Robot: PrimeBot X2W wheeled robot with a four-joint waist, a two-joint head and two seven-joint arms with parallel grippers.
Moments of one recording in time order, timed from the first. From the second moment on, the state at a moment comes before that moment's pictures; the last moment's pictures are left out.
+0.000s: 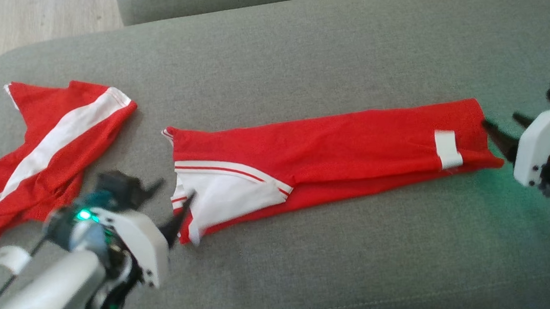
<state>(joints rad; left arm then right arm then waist) -0.54 0.65 -1.07 0.21 -0.86 0.07 0.01 -0.52 -0.53 0.43 0.63 0.69 0.13 0.41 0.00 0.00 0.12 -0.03</state>
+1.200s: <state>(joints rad) -0.05 0.08 -0.17 0.13 -0.41 0.00 -0.26 -0.19 -0.10 0.00 0.39 0.28 0.13 -0.22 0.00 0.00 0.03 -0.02</state>
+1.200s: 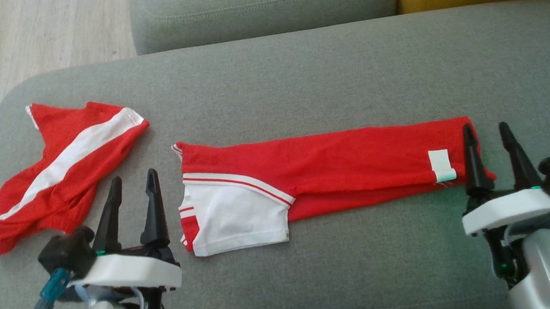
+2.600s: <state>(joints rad) -0.19 0.05 -0.14 0.22 -0.36 -0.07 -0.26 -0.52 -0.05 -0.38 0.84 0.08 0.13 0.03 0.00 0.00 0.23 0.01</state>
